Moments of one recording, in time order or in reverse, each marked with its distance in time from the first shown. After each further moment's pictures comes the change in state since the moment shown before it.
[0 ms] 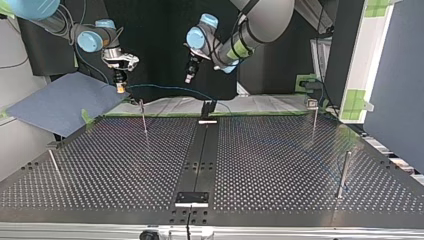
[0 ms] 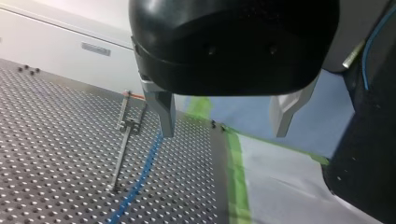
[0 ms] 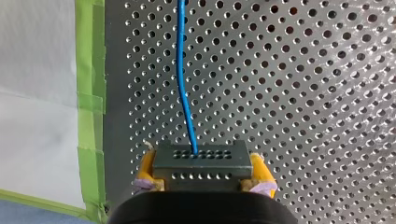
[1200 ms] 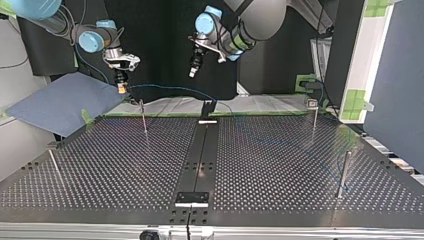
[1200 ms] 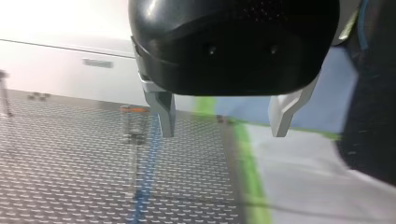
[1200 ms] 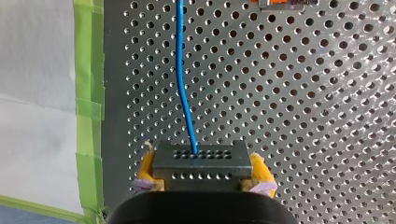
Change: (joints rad) left arm -0.023 -0.046 -0.115 0.330 -0.068 0.119; right arm 0.010 0.000 -0.001 -0.002 0.000 0.000
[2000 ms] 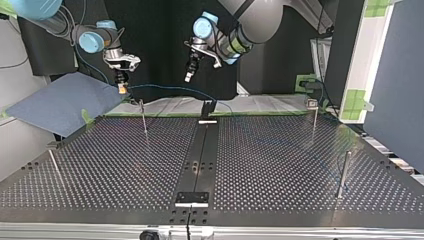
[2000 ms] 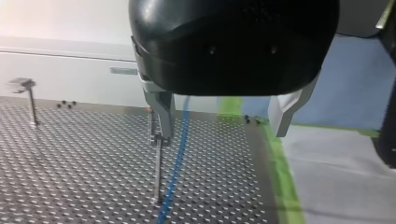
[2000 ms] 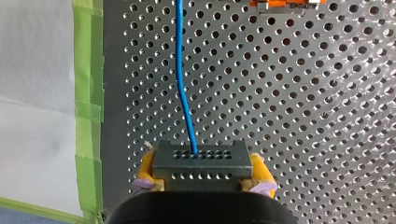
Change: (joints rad) left arm 0.005 -0.041 0.074 0.044 0.021 0.008; right arm 0.004 0.000 -0.005 0.006 0.000 -0.001
